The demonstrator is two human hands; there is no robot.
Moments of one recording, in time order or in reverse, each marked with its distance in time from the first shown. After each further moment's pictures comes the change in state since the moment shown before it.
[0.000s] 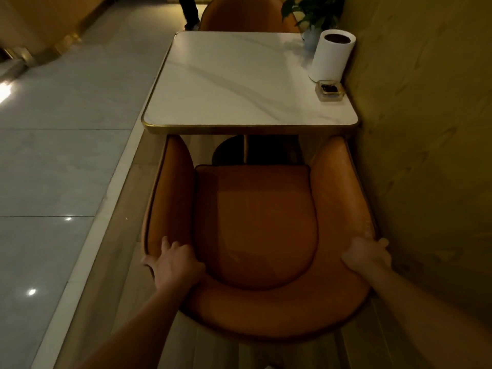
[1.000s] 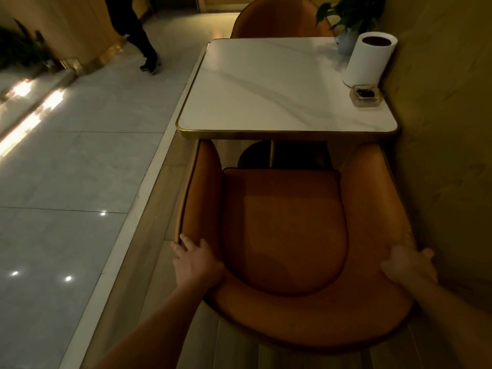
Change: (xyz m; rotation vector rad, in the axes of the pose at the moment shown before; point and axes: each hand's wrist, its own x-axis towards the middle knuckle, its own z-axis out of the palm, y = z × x) left_hand 0.016 -0.016 -0.001 -0.164 0.003 -0.080; right_hand 0.022 0.004 -0.006 0.010 0.058 -0.034
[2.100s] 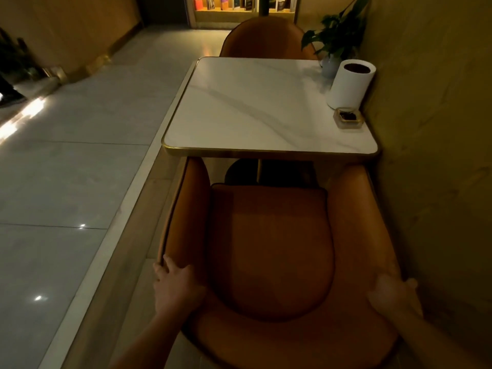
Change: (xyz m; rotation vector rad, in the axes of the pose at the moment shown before) left_hand 0.004 0.002 -0.012 -0.037 -0.023 0.030; right_hand -0.001 0.007 0.010 -0.038 -0.013 -0.002
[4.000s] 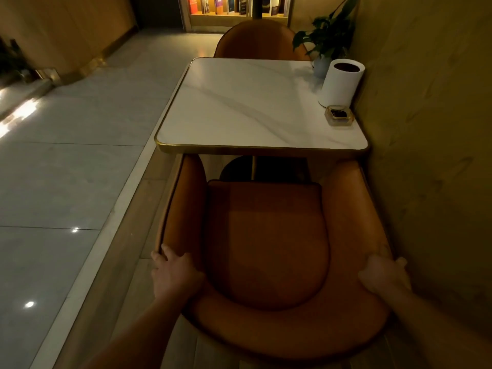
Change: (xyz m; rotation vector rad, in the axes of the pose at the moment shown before) left_hand 0.009 0.013 0.010 0.010 0.041 -0.020; right_hand 0.015 0.001 -0.010 0.038 0.035 0.020
